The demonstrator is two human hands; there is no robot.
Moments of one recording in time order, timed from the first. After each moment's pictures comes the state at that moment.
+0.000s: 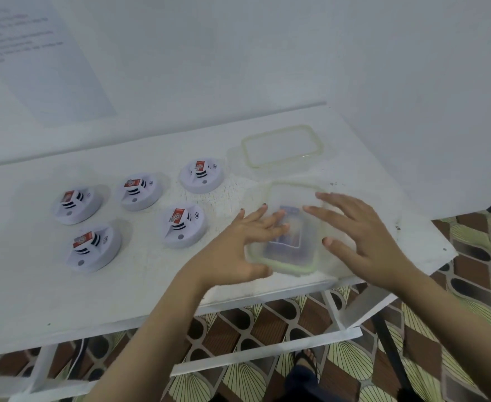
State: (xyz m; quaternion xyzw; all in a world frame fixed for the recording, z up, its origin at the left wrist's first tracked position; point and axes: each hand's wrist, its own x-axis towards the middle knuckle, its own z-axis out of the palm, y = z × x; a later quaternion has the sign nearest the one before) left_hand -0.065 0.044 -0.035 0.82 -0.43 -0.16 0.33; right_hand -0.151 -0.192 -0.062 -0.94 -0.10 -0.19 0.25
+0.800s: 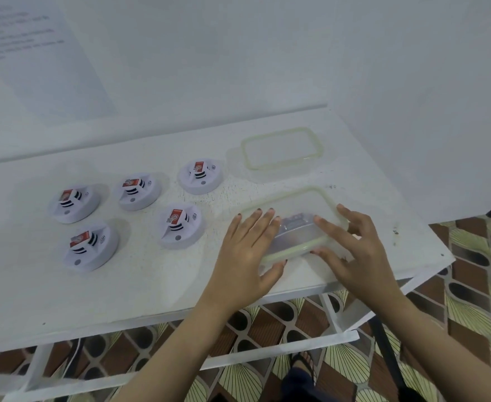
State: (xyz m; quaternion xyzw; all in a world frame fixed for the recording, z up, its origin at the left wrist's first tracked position) left_hand -0.084 0.027 -0.084 0.86 -0.43 0.15 0.25; right_hand -0.156 -0.182 -0.096 -0.92 -0.01 -0.30 0.26
